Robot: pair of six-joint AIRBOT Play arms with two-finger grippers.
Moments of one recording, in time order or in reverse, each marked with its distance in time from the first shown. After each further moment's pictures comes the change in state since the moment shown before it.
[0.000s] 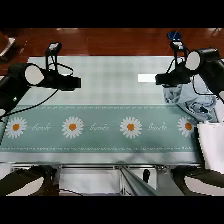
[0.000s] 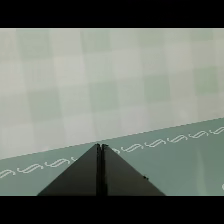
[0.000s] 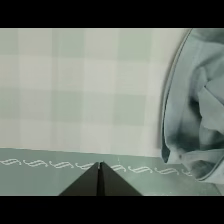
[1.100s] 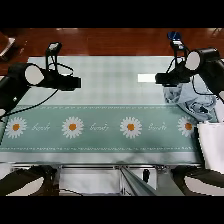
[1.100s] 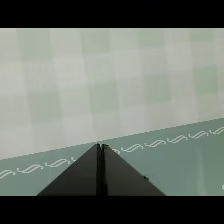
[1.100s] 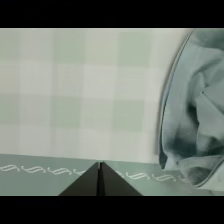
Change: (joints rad) left arm 0.000 -0.003 0.000 0.000 0.007 0.000; right arm 0.000 0.000 0.000 -0.027 -0.034 0.000
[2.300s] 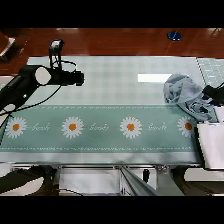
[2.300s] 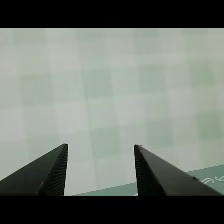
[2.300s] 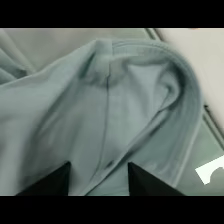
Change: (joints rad) left arm 0.000 -0.084 0.000 0.004 0.196 0.000; right arm -0.698 -0.178 -0.101 0.110 -0.106 -0.068
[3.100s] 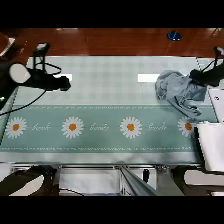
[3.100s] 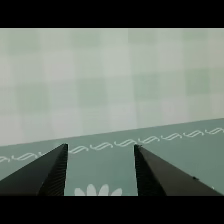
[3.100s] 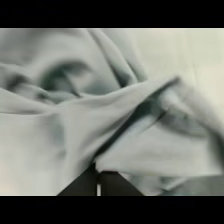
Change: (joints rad) left arm 0.125 0.179 -0.040 0.004 -0.280 0.086; right arm 0.200 0.079 0.171 0.192 0.047 -0.190
